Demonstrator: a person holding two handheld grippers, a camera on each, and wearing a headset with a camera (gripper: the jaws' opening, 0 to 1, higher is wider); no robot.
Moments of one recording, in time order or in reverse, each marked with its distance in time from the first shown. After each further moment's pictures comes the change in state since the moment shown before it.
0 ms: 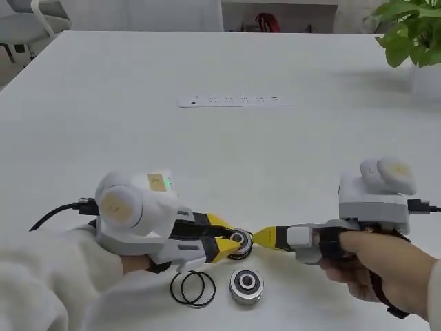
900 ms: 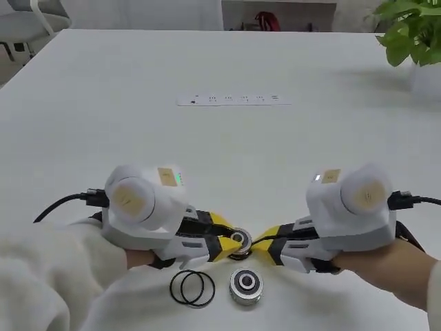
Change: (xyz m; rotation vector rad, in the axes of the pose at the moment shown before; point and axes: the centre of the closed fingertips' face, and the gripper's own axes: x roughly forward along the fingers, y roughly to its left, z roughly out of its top) left arm 0.003 -0.001 0.000 0.021 0.075 0.000; right arm 0.007 0.000 -0.009 -0.935 0.190 -0.132
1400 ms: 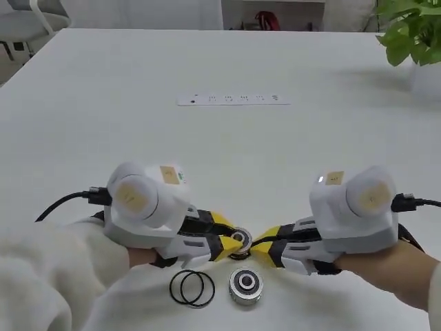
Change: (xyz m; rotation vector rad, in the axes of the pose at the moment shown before) left arm 0.002 0.000 0.001 -0.016 0.006 0.003; right arm 0.001 0.003 0.000 -0.020 -0.021 0.026
